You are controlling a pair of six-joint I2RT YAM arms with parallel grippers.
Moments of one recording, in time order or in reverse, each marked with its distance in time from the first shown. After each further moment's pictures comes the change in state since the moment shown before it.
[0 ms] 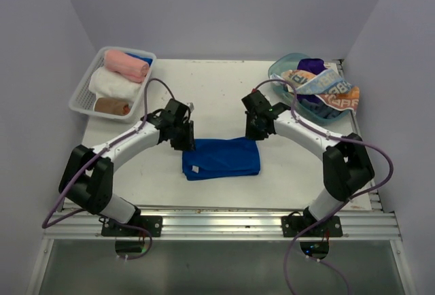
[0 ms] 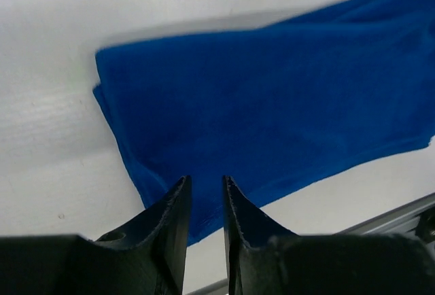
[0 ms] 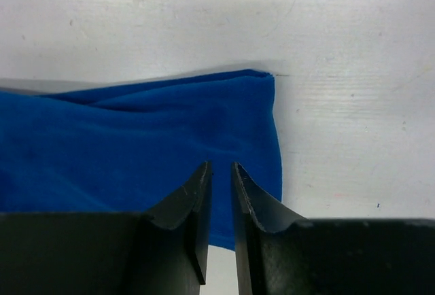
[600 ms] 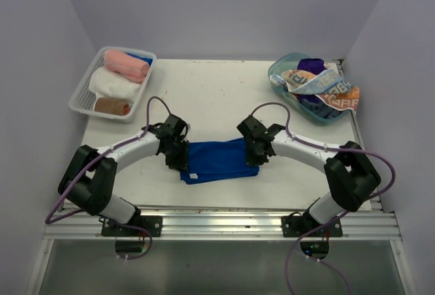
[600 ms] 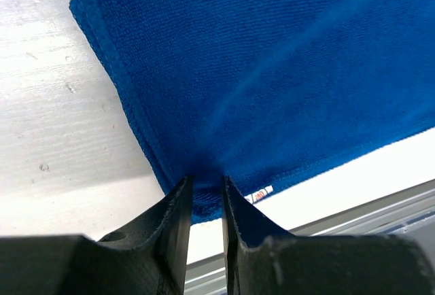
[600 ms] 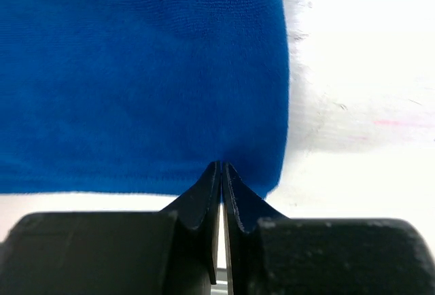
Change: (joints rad) left arm -0.011 -0.004 -0.207 -0.035 0.072 0.001; right arm 0.138 -0.054 -0.248 0.013 -0.041 0.092
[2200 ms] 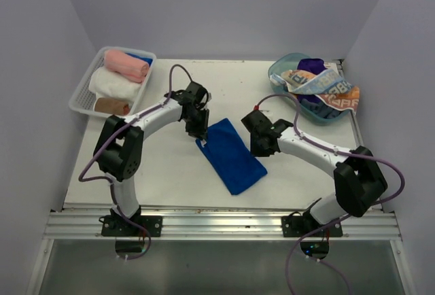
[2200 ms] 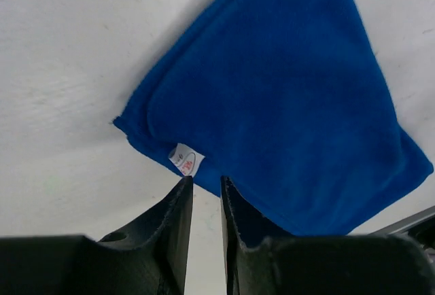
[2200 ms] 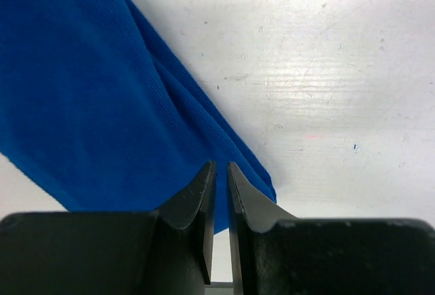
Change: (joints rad) left arm 0.003 0.379 0.620 -0.128 -0.031 0.079; right arm -0.028 -0.105 0.048 -0.050 0.150 -0.033
